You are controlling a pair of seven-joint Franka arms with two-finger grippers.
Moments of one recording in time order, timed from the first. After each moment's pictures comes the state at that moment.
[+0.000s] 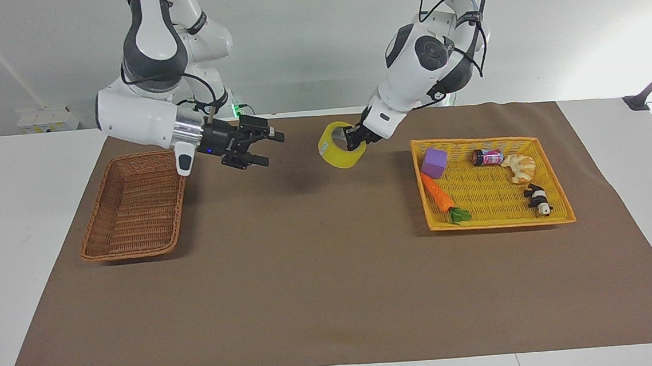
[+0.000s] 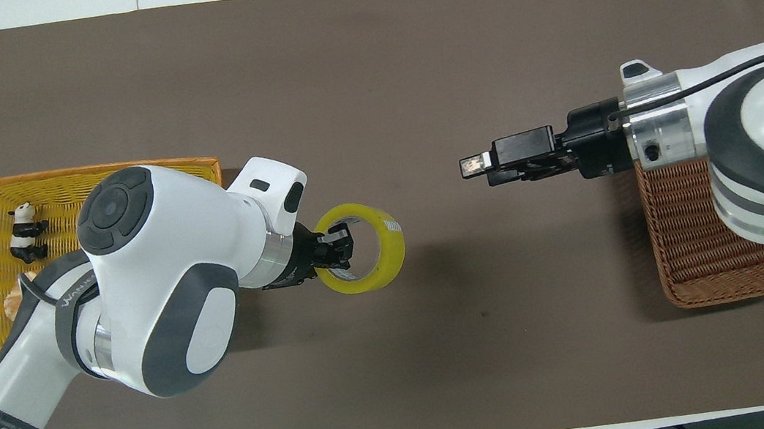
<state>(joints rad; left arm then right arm) -0.51 -0.01 -0.15 -2.03 -0.45 2.04 -0.64 0.21 0.01 -0.06 -2.09 1.18 1.86 -0.35</state>
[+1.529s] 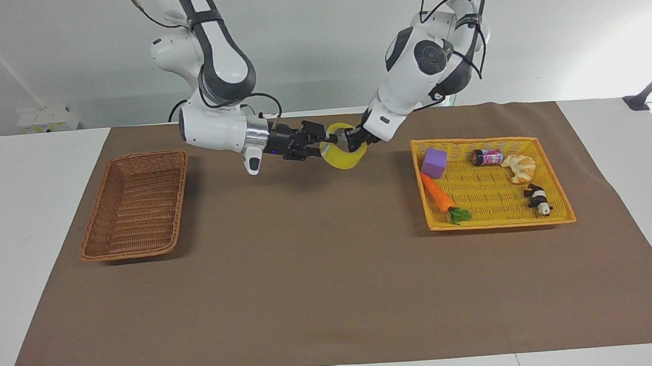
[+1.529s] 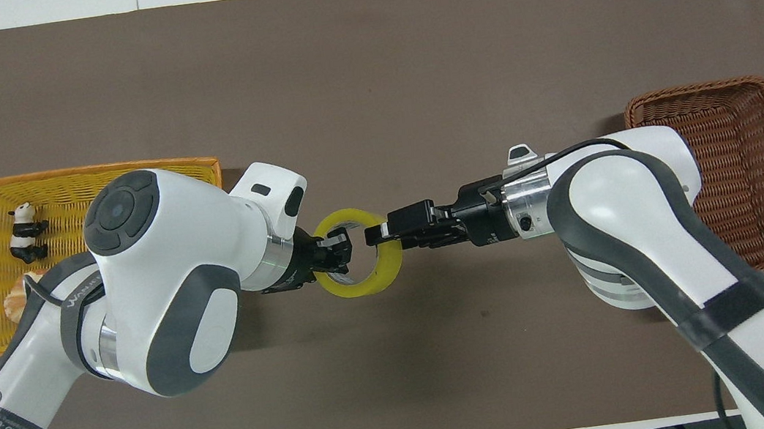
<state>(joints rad) -0.51 -0.01 -0.15 -2.05 -0.45 2.04 -0.64 0.44 0.01 -0.06 -2.21 1.35 2.04 -0.33</state>
